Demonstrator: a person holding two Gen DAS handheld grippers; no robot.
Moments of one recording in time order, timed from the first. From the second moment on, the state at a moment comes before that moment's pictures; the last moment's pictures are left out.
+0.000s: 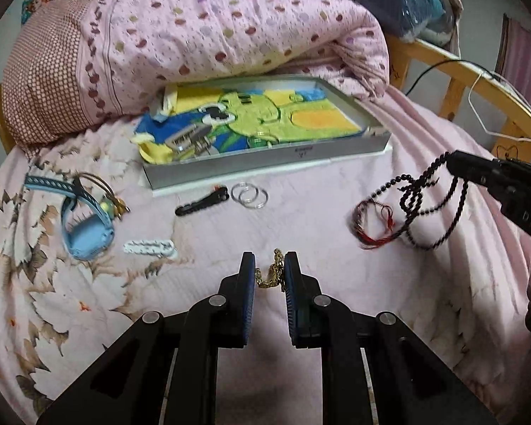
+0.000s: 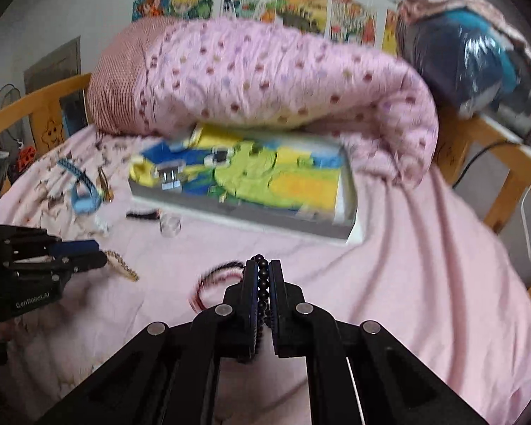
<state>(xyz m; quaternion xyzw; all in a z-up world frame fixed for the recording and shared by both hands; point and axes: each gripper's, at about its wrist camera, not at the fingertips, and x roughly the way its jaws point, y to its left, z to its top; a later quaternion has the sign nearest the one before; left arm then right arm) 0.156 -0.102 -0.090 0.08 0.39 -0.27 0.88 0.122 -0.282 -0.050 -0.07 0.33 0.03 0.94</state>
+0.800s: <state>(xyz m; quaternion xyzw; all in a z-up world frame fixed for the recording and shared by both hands) 0.268 -0.112 -0.030 0.00 0.35 -0.29 0.89 0.220 -0.275 0.026 -0.07 0.22 0.11 0.97</state>
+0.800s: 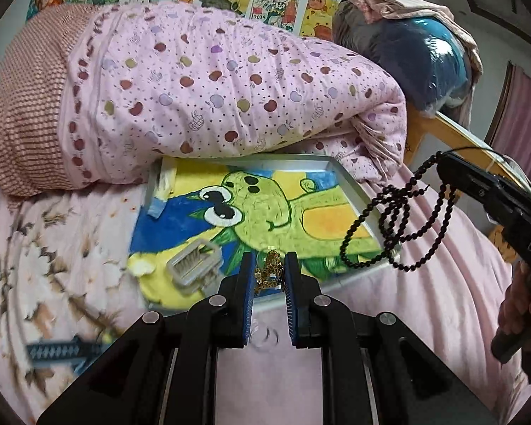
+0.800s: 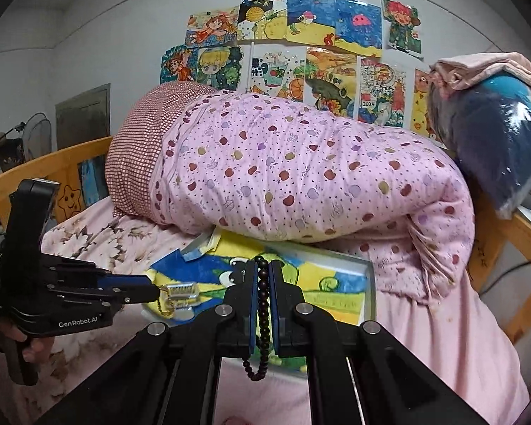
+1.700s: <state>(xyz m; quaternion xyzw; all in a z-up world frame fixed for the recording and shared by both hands) 0.319 -0.140 -0.086 0.00 0.43 -0.26 0.86 0.281 -0.323 -0.077 0.03 0.38 0.05 0.92</state>
